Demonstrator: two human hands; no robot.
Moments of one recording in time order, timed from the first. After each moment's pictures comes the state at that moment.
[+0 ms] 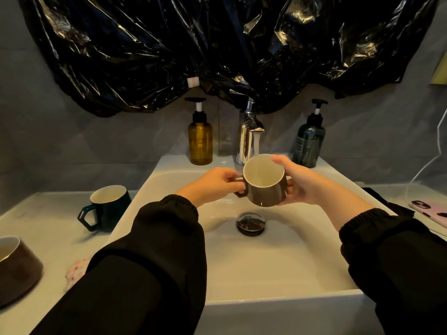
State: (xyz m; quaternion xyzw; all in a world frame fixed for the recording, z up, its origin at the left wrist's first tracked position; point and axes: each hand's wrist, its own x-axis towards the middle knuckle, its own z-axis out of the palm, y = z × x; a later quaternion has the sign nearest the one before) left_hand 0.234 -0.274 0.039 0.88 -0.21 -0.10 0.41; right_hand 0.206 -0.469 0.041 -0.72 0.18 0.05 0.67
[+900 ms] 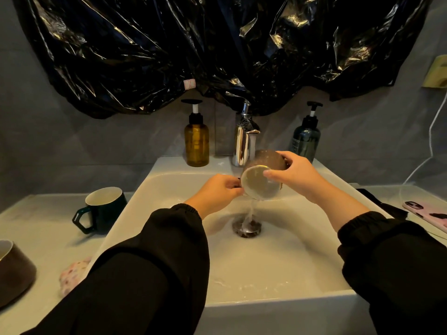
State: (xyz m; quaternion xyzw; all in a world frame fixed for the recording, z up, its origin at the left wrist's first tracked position) left_hand 0.237 -0.285 0.015 0.86 -0.25 -0.03 0.44; right_hand 0.206 -0.479 0.037 -0.85 0.01 -0.16 0.50
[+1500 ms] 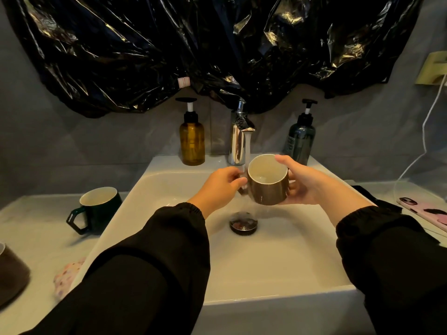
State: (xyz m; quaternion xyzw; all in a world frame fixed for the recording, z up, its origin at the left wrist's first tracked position) left_hand 0.234 -0.303 0.019 0.86 -0.23 0.01 0.45; right_hand 0.204 -0.496 0.036 -0.67 0.23 0.06 0.71
